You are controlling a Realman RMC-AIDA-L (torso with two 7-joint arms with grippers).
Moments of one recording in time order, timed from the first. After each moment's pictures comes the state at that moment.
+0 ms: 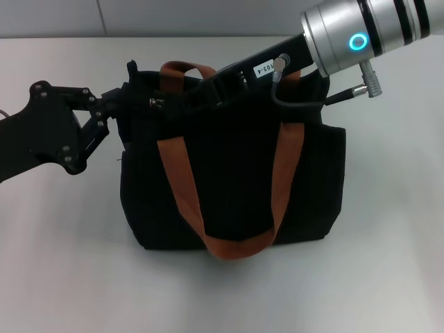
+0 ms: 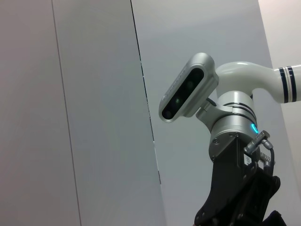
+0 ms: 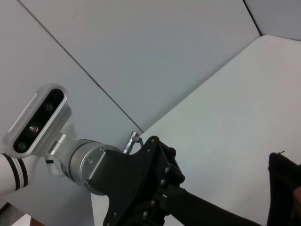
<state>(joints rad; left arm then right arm) -0.42 -2.00 0.68 0.50 1.61 1.81 -0.83 0.94 2.08 -1.13 -0.84 -1.93 -1.54 2.33</state>
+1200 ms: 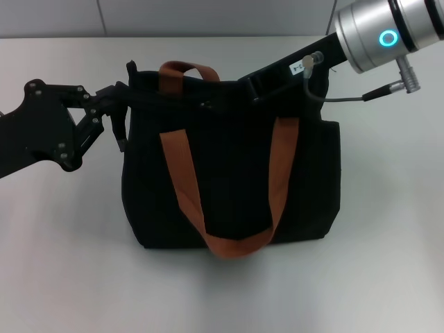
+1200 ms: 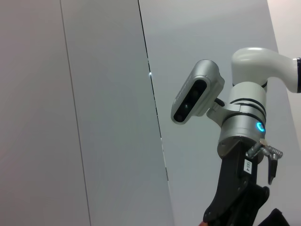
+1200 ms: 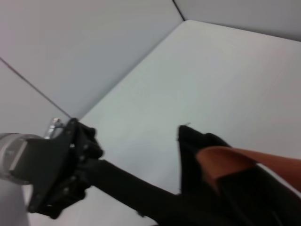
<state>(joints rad) -0.41 -2.00 0.67 0.50 1.61 1.79 -0.83 0.86 2.08 -1.12 -1.04 -2.13 -1.54 2.53</state>
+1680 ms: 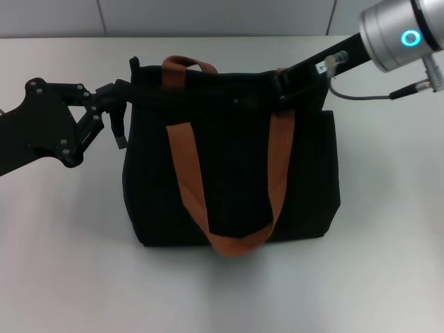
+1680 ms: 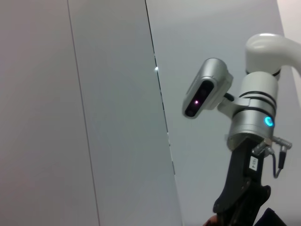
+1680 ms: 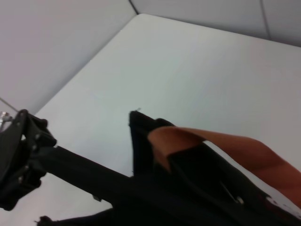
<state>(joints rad) -0.41 -2.00 0.67 0.50 1.61 1.76 -0.83 0.82 2.08 -1.12 -1.16 -2.25 -1.55 2.62</state>
